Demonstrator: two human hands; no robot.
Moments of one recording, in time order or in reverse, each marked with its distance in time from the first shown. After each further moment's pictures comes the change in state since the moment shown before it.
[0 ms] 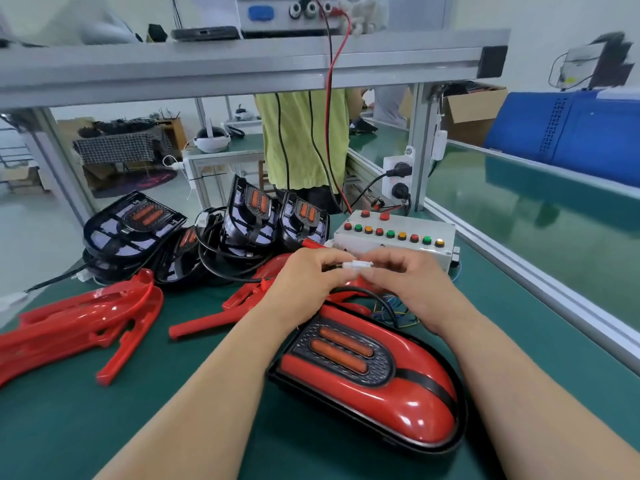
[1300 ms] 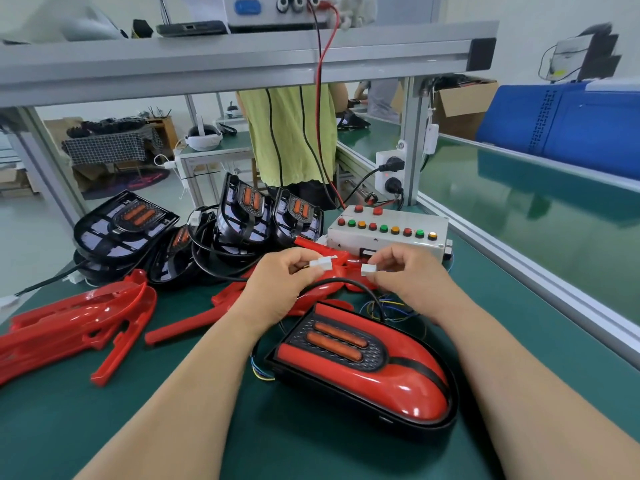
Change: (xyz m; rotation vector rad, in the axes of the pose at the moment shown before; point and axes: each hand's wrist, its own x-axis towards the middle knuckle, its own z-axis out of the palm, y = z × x) left_hand -0.015 -0.009 -0.015 -0.073 0.115 -0.145; right_hand 0.006 0.013 -0.011 -0.292 0.089 0.082
